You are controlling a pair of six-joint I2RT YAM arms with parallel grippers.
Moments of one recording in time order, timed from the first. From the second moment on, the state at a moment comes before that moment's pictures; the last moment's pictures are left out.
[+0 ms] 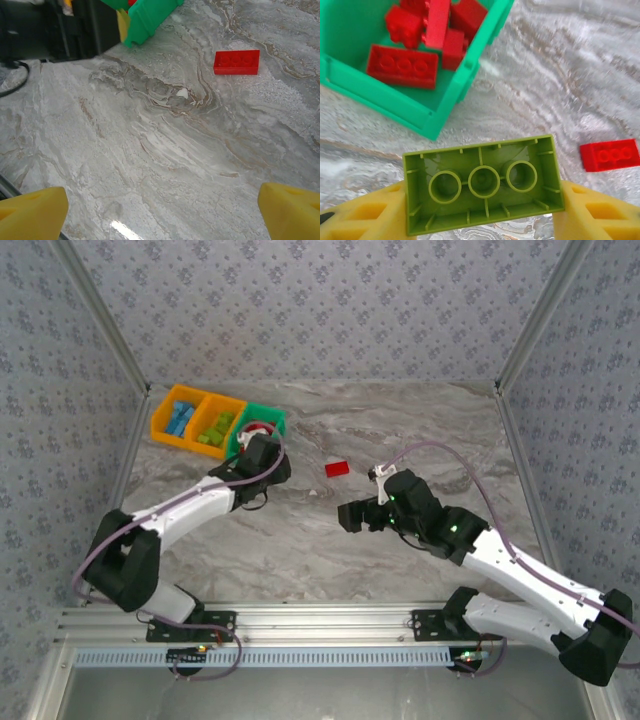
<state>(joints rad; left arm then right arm) -0.59 1.46 0.97 -0.30 -0.31 -0.66 0.83 0.95 0.83 -0.52 0.04 0.47</state>
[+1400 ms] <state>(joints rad) -0.67 0.86 0.98 -0.71 0.18 -0.02 0.63 1.95 1.38 -0.46 0.19 0.34</state>
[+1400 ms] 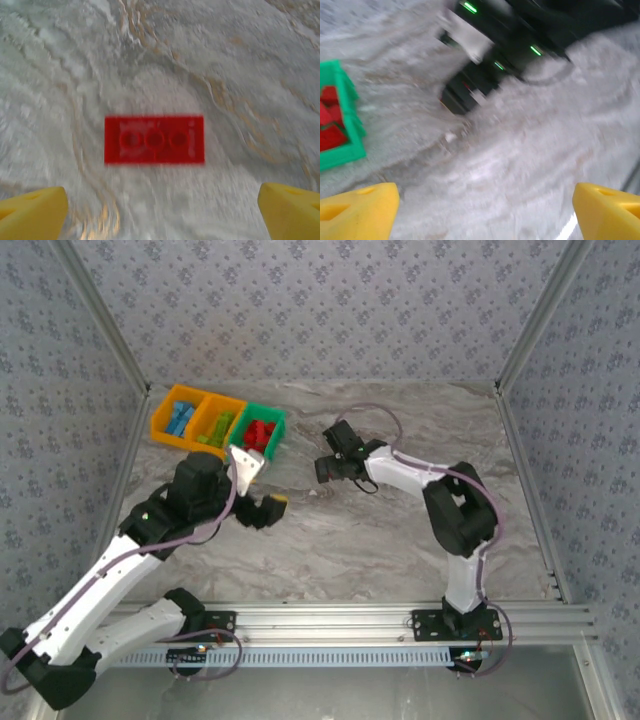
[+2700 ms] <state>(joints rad) -0.39 0.49 0.72 -0.66 -0.07 0.06 0.79 2.55 2.39 -0.43 0.20 0.18</state>
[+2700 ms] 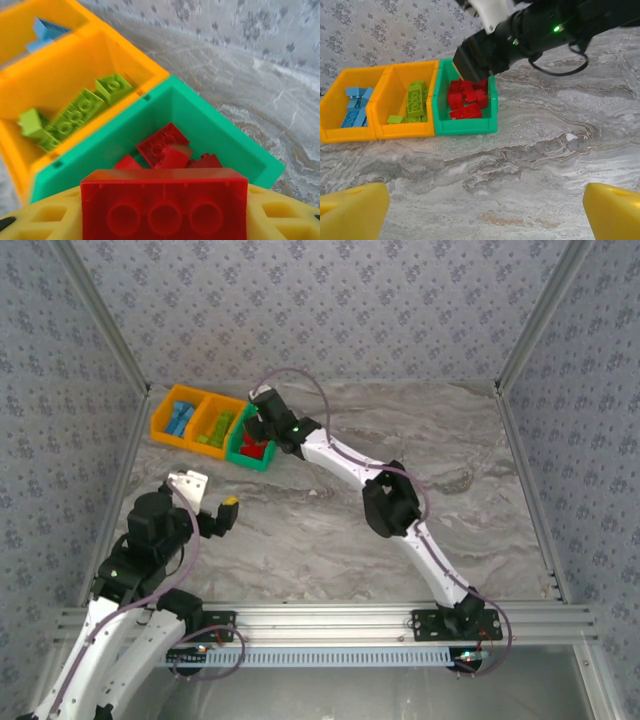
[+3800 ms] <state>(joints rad) -0.16 1.08 0.30 0.32 -0.26 0.03 0.37 0.94 0.49 -0.14 0.59 0.08</state>
